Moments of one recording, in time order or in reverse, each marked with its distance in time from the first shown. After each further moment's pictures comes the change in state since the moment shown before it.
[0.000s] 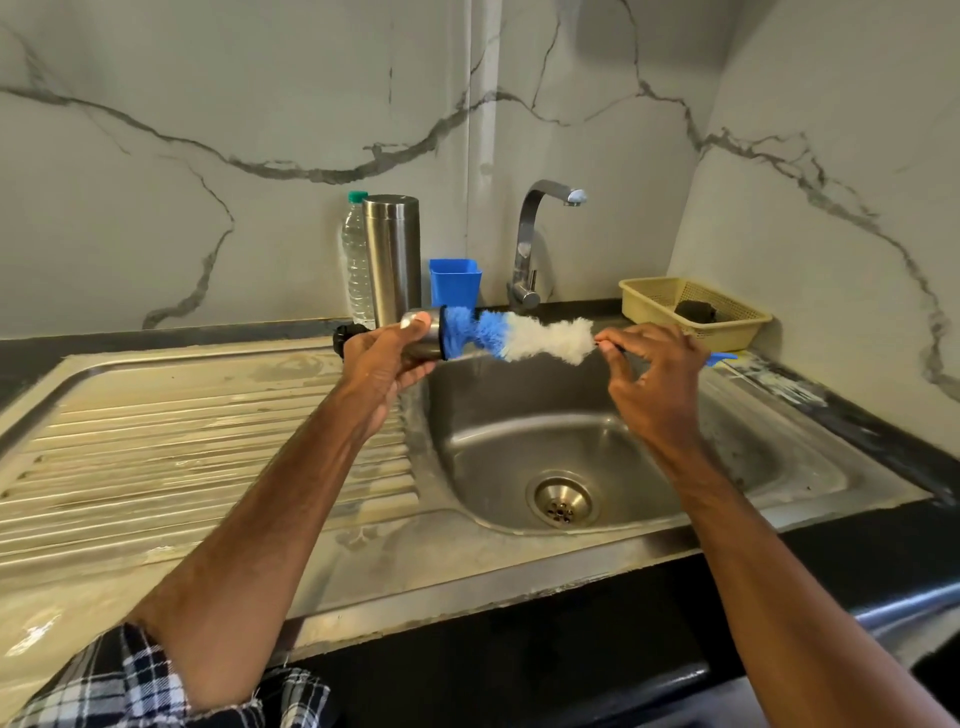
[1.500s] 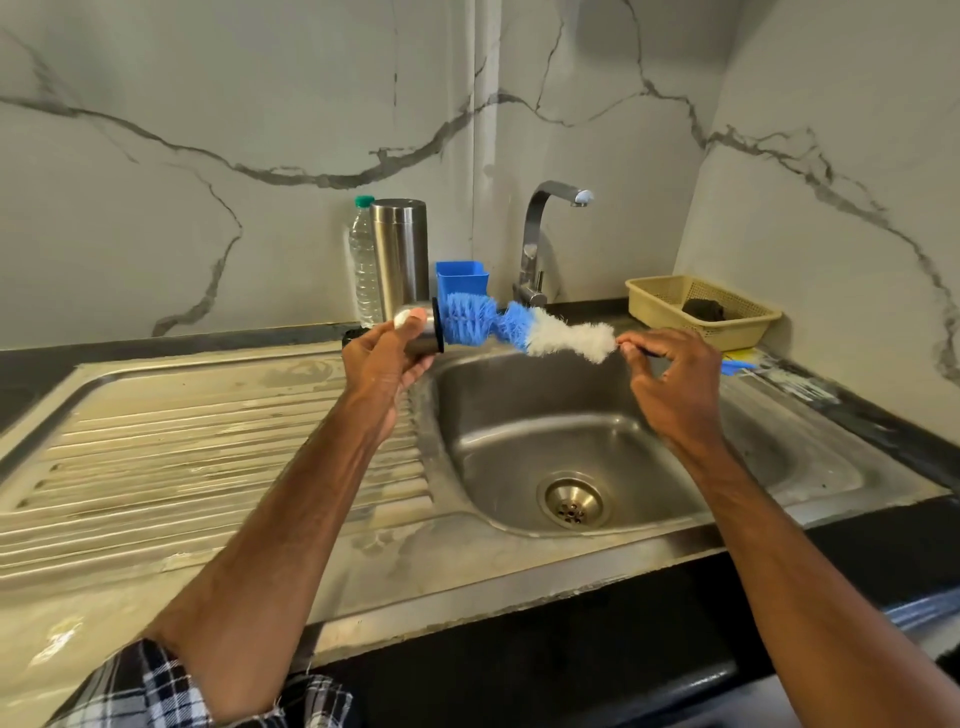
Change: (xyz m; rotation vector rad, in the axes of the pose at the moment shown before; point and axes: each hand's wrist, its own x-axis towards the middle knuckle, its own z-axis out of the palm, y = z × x) left_hand 0.002 0.003 -0.003 -0.110 0.136 0.008; right_hand 0.004 0.009 -0.006 0.065 -0.054 0.145
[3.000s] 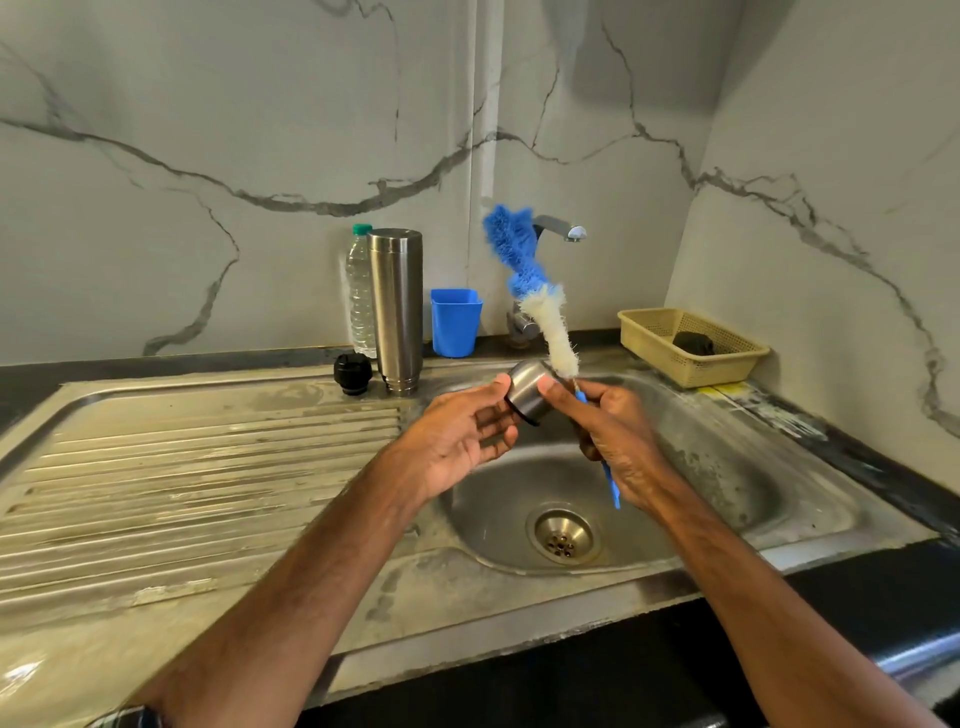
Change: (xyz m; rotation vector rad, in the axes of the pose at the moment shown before) left_hand -0.058 -0.019 0.044 0.001 -0.430 -0.389; right_hand -0.021 -0.063 0.008 0.709 -0.426 0.443
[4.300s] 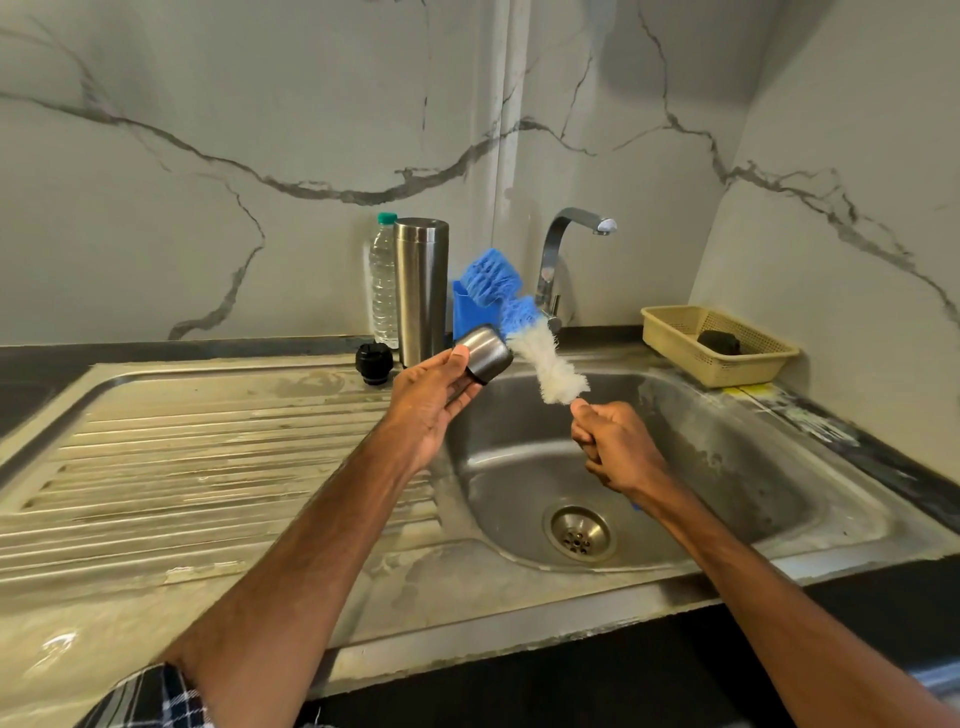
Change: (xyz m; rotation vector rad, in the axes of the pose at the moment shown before) left_hand 0.017 0.019 -0.039 -0.103 0.259 0.279; right_hand -0.003 0.015 0.012 -0.245 -0.094 0.060
